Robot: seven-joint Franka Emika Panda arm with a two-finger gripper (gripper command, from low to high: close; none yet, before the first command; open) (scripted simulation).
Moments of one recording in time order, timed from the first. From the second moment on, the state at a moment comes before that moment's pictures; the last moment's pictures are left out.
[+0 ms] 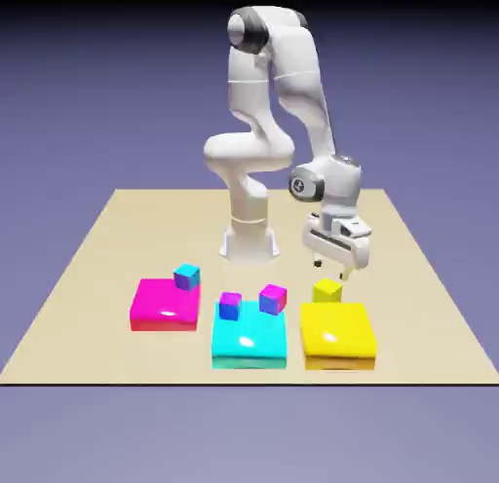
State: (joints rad) arm 0.14 -0.10 0.59 -2.95 -0.29 2.87 -0.58
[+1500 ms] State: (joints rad) arm 0.14 -0.04 0.55 -2.92 -0.45 2.88 -0.45
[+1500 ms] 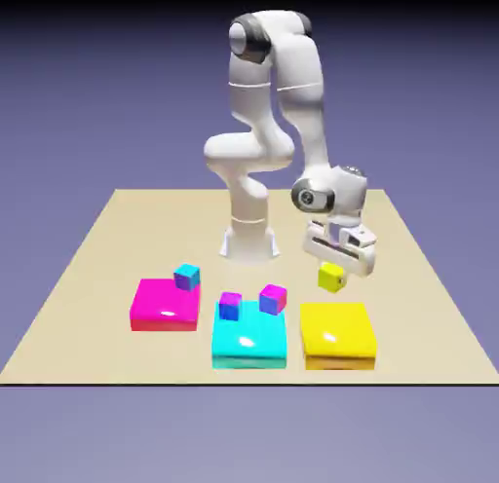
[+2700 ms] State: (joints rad) arm 0.30 -0.17 -0.18 -2.84 -0.30 2.77 -1.44
